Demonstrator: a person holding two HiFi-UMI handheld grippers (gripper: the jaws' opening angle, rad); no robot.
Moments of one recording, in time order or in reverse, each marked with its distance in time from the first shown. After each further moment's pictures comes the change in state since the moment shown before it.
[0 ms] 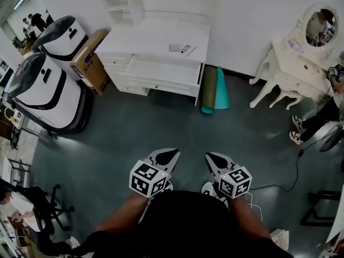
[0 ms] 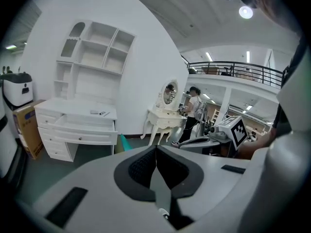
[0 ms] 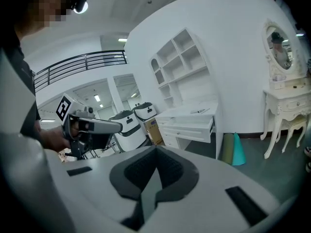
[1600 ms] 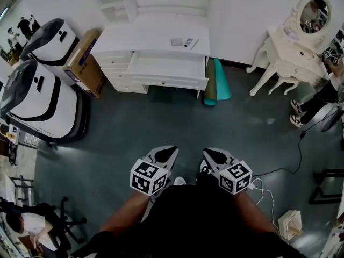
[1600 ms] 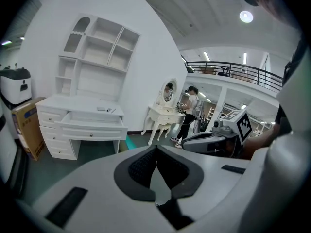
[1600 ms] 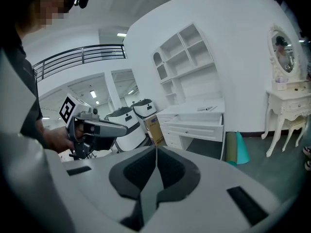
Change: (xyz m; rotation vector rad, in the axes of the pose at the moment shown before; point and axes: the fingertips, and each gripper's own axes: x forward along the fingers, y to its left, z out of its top) left arm -0.068 0.094 -0.025 0.003 0.036 -0.056; right arm 0.082 0.091 -0.001 -0.009 0.036 -0.051
